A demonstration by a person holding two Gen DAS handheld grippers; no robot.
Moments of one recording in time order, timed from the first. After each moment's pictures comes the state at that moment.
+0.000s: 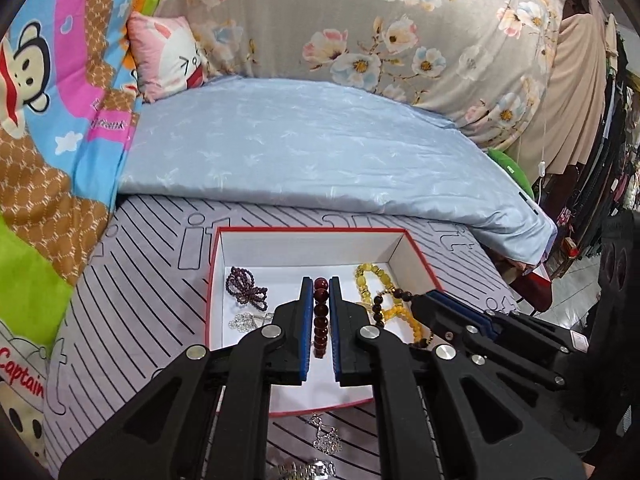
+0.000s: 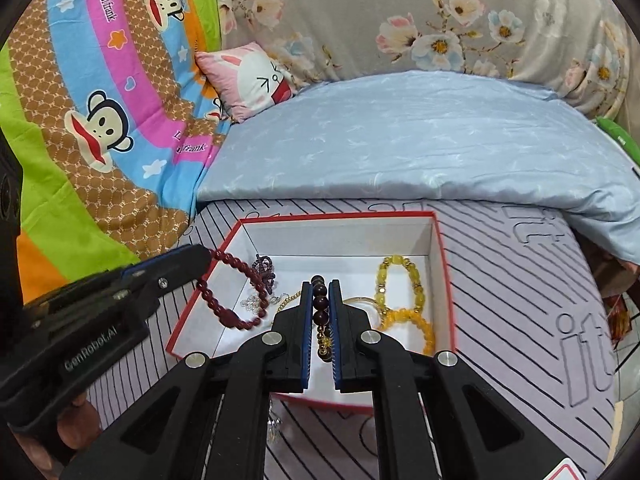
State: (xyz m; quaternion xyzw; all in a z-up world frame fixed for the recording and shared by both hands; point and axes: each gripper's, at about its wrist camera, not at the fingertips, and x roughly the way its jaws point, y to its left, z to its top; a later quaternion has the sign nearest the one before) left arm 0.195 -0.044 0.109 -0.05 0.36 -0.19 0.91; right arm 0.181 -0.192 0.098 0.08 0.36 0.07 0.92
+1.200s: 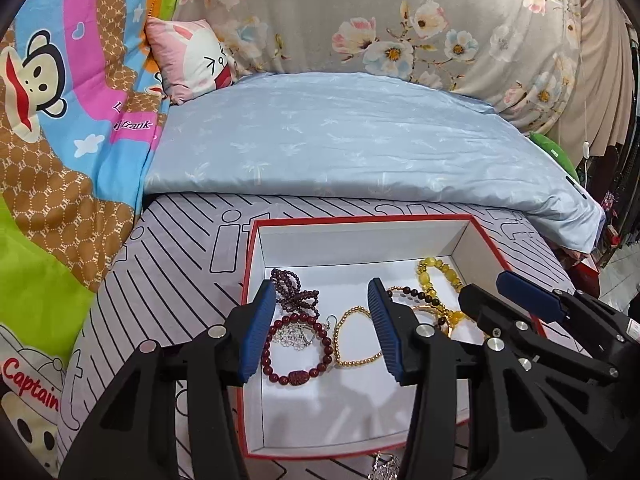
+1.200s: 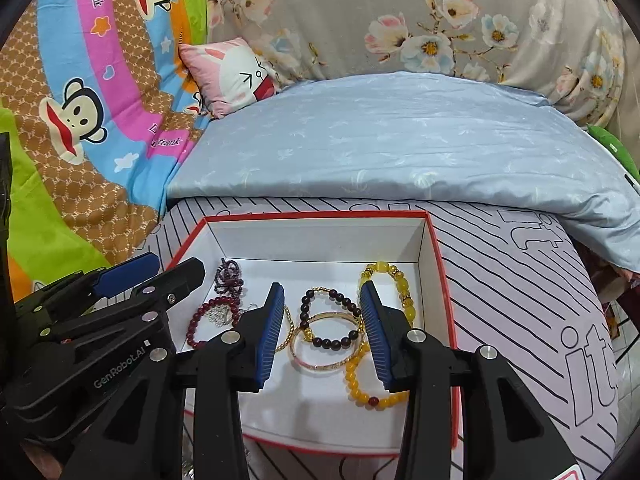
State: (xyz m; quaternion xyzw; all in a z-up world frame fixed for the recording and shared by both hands) left arm 0.215 -0.045 0.078 0.01 0.35 -0.12 0.93; right arm 0.197 -0.191 0.079 0.05 0.35 0.04 0.93
